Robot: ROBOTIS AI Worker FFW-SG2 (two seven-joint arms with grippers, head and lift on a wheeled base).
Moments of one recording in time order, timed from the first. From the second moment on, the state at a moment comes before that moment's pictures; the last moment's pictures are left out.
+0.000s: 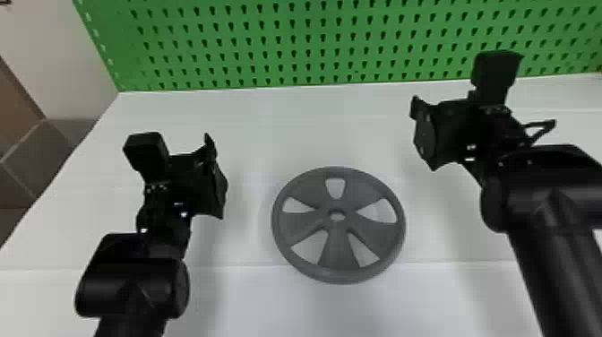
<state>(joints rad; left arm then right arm) -0.02 0.08 0.02 -1.59 0.09 0.02 0.16 -0.35 -0.06 0.05 -1.55 -0.03 0.47 0.05</state>
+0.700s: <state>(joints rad) -0.03 0.08 0.01 -1.59 0.09 0.02 0.16 -0.64 -0.09 0.09 -1.50 -0.08 1.02 0.04</state>
